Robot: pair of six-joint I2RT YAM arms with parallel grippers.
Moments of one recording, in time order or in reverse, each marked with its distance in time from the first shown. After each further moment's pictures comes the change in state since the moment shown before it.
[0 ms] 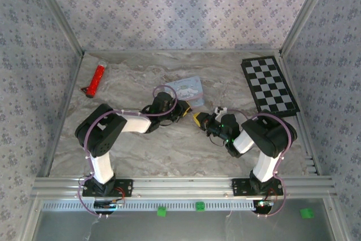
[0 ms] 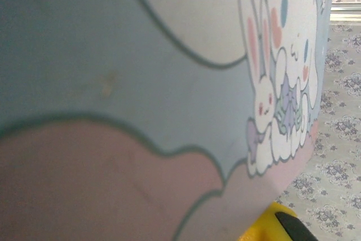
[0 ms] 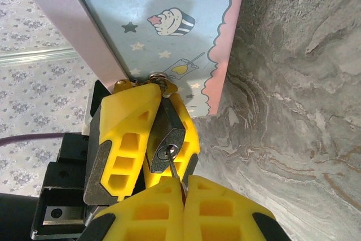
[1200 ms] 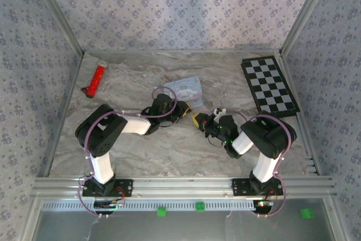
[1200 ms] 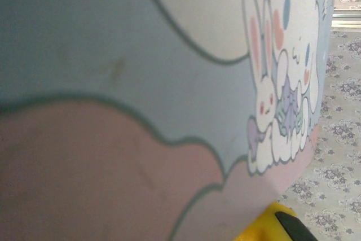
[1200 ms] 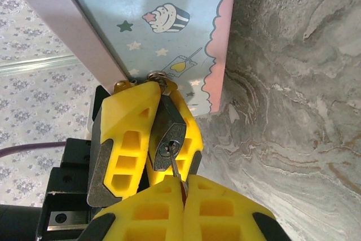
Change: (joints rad) left arm -0.006 0.000 -0.029 0.045 -0.029 -0.010; right arm 0.047 -0.006 0.000 -0.010 0.063 0.044
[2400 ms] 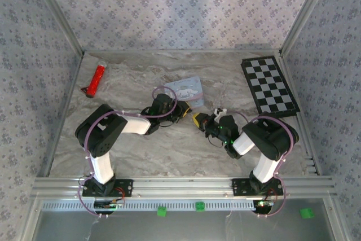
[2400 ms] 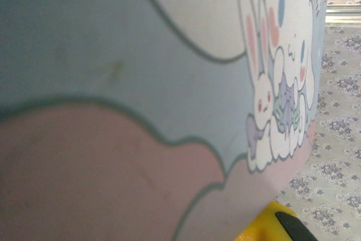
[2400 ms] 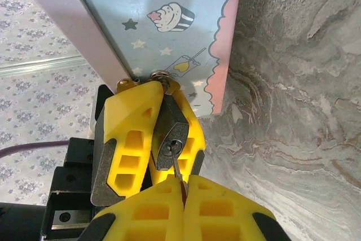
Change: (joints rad) left arm 0.000 0.000 0.000 0.007 0.011 0.004; right arm -0.004 -0.028 -0.007 -0.016 0.002 0.000
